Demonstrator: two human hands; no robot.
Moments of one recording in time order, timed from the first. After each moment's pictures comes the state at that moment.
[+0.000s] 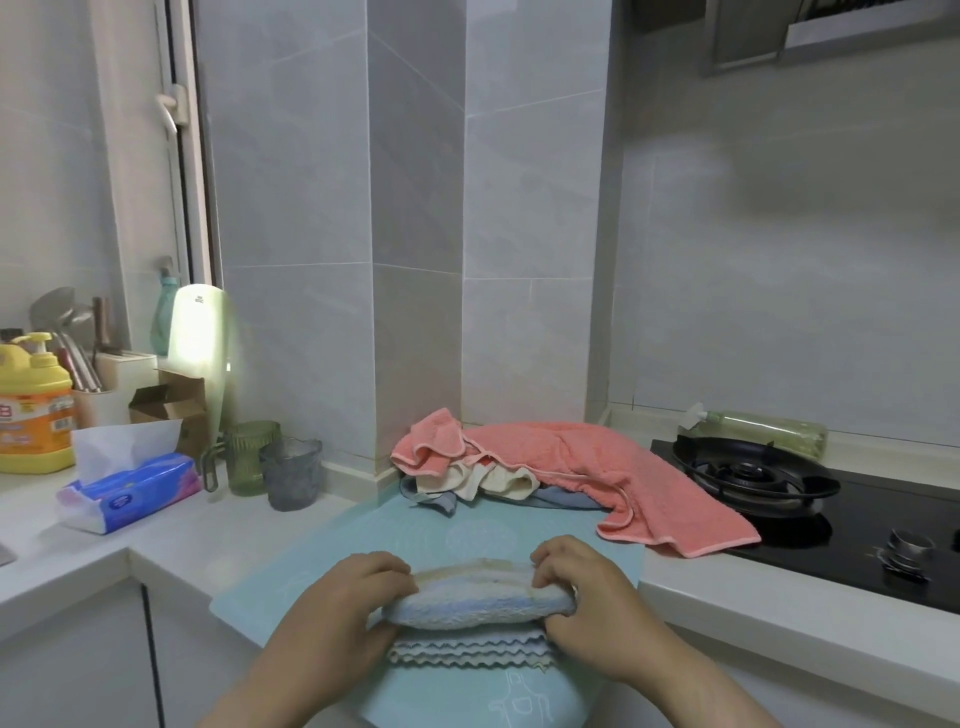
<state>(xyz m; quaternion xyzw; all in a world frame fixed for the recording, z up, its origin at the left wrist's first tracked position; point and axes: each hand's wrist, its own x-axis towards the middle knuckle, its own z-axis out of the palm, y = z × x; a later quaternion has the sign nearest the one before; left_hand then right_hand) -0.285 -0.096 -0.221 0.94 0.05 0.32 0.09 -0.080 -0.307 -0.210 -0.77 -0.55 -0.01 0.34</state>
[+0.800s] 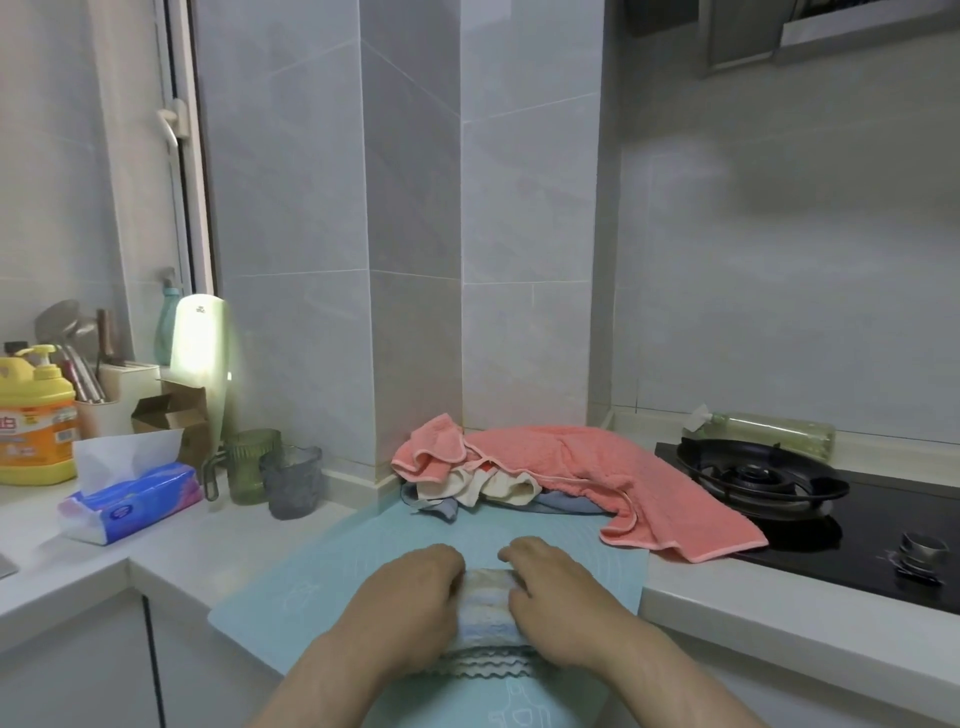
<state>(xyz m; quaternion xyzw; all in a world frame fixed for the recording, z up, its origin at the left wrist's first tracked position) -0.232 -0.143 -0.188 0.96 0.20 0.18 0.06 -0.098 -0.278 -0.193 -0.83 -0.52 0.02 0.18</state>
